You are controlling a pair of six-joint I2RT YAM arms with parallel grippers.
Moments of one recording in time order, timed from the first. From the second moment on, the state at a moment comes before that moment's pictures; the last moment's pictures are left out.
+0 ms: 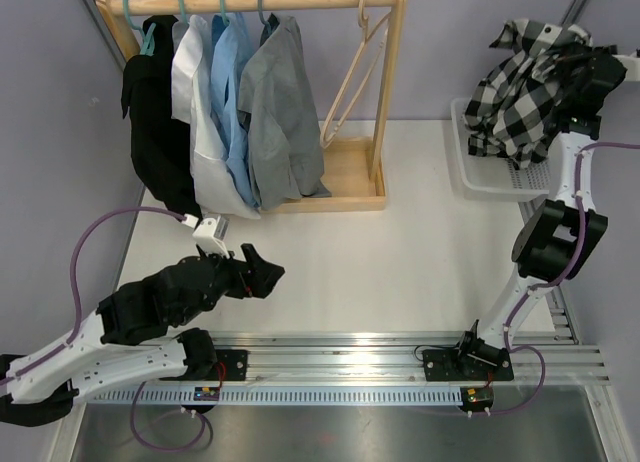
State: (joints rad) left arm -1.13 0.54 0.88 -0.81 -0.45 -0.80; right arm -0.38 1.96 1.95 0.24 0.04 0.93
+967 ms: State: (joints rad) left arm -1.13 0.54 0.81 -0.73 -0.42 -0.82; right arm -0.22 2.53 2.47 -0.80 0.23 0.61
